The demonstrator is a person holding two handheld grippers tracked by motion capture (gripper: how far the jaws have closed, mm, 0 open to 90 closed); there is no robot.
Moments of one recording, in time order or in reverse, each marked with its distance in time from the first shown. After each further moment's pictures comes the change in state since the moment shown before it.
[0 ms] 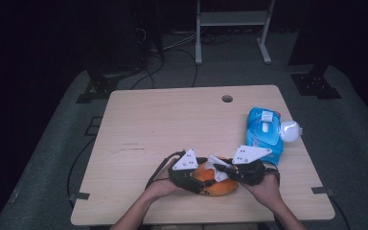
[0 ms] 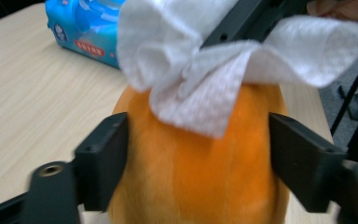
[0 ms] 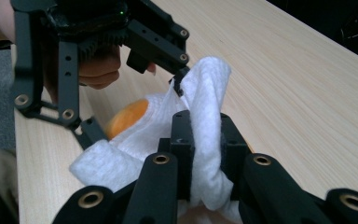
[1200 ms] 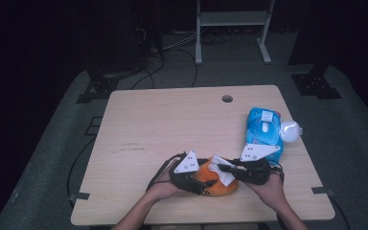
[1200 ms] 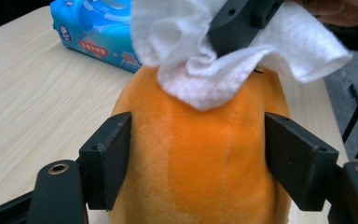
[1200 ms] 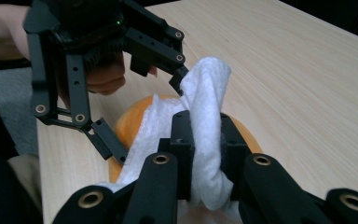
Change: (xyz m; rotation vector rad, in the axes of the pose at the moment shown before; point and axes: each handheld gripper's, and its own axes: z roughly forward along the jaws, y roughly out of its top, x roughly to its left) left arm -0.007 0.000 0.003 0.002 0.038 0.032; right arm -0.009 -0.008 -0.009 -0.023 0.056 0.072
